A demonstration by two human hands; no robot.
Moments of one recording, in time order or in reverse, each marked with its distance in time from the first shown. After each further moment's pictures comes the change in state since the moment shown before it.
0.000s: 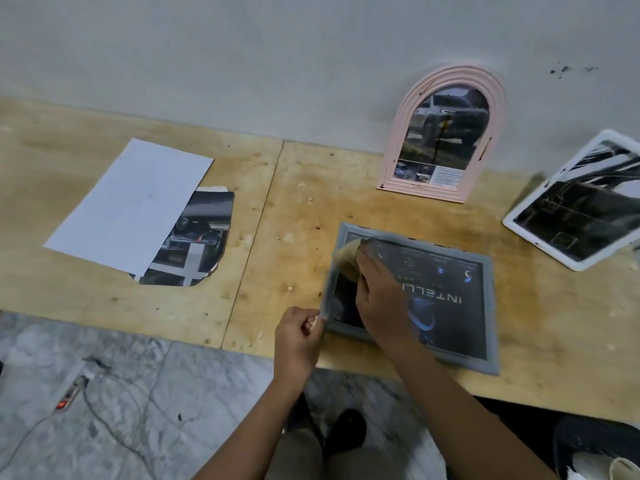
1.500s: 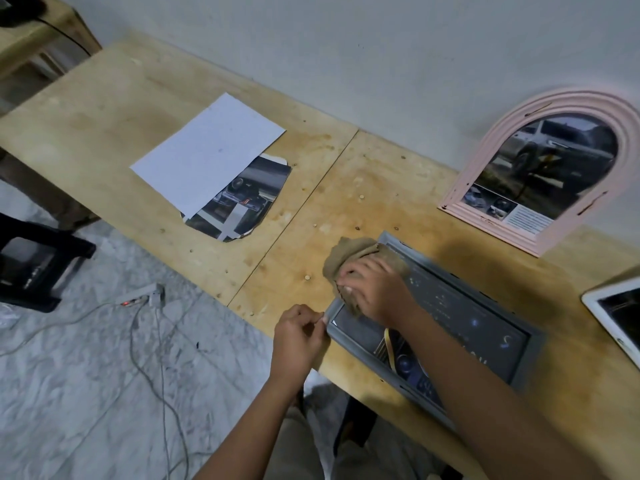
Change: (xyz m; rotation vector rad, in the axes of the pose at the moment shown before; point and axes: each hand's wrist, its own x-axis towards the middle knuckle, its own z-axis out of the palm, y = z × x) left_hand -0.016 0.015 0.024 0.026 0.263 -0.181; right_hand 0.062 0.061 0.039 -0.030 -0.594 -0.705
